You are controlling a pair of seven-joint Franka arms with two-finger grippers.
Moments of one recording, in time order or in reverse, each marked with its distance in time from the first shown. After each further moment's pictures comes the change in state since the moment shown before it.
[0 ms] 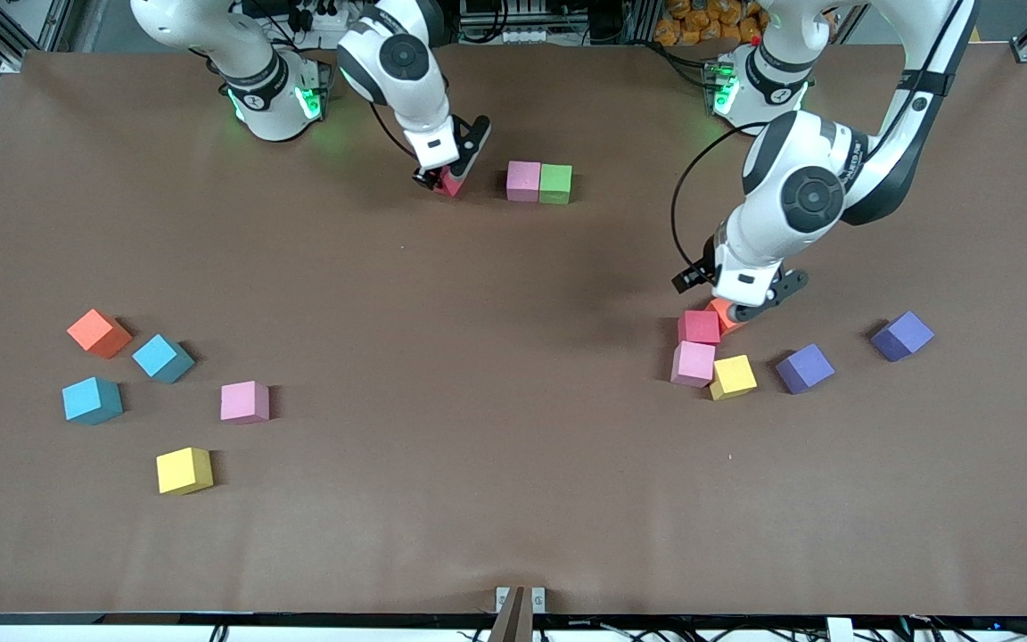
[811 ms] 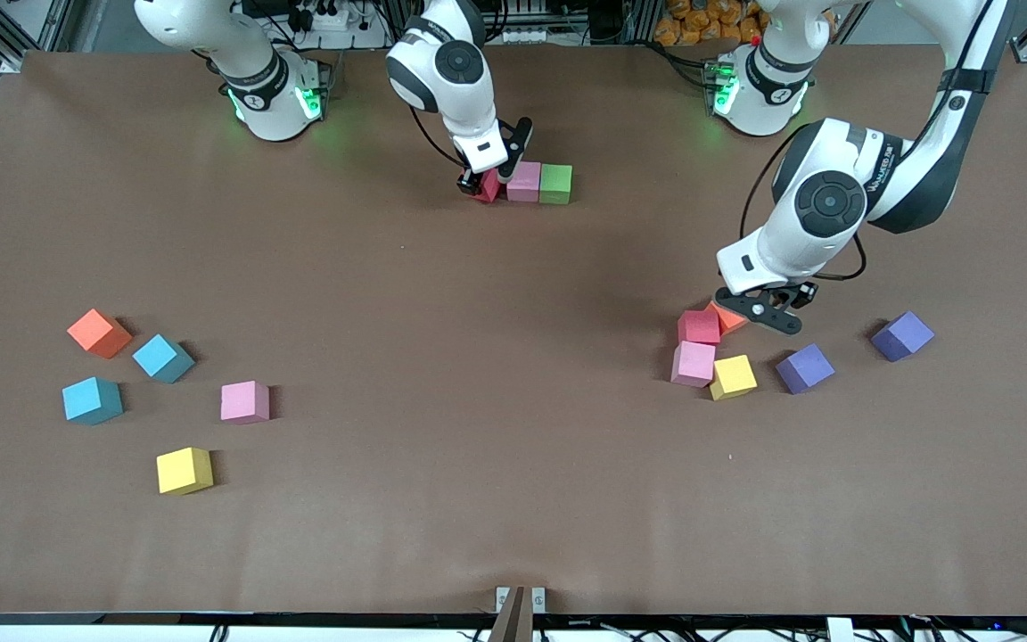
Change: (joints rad) left arm 0.086 0.002 0.003 0.018 0.207 -0.016 0.888; right arm 0.062 0.167 0.001 0.176 -0.026 0.003 -0.002
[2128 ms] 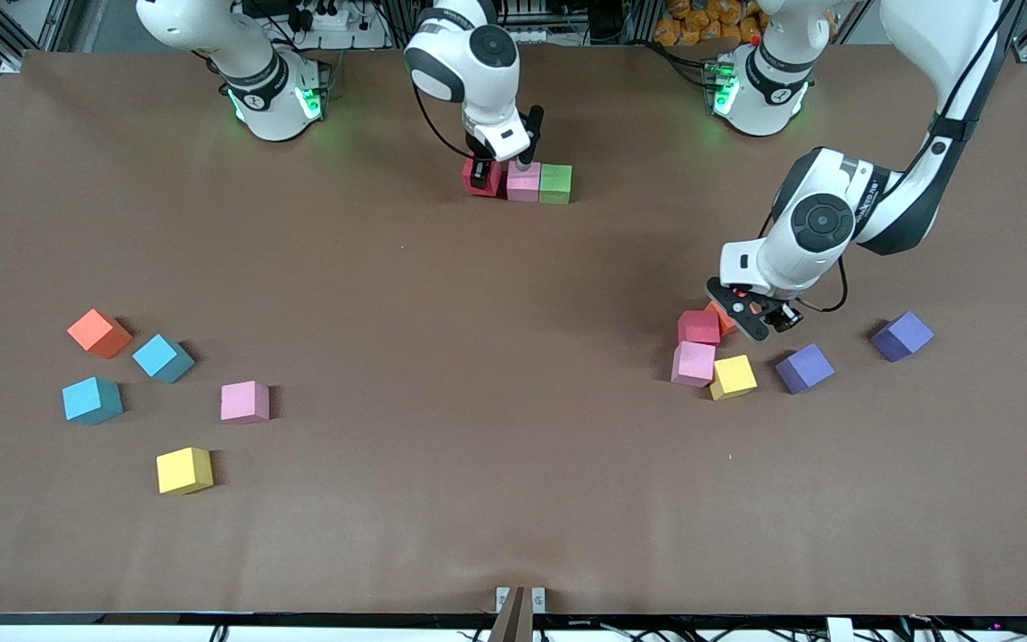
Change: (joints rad) left arm 0.052 0.097 -0.004 -0.114 0.103 0.239 0.256; right arm 0.033 0.033 0.000 0.119 -0.183 -0.194 0.054
